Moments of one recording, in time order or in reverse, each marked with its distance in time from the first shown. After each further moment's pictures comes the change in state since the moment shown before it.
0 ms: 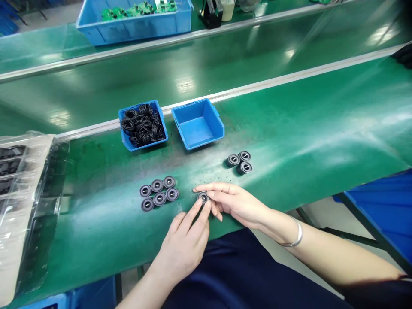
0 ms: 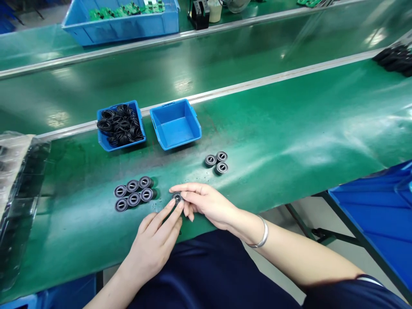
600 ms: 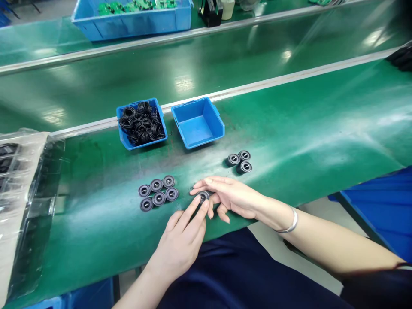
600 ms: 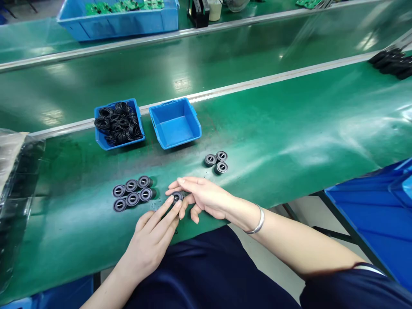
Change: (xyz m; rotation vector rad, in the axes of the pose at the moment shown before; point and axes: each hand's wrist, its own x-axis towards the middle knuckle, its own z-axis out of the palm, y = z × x) left_hand -0.006 -0.008 0.002 -0.094 -0.006 -0.016; right_hand 0.012 -0.018 -0.003 -0.027 -0.095 0.142
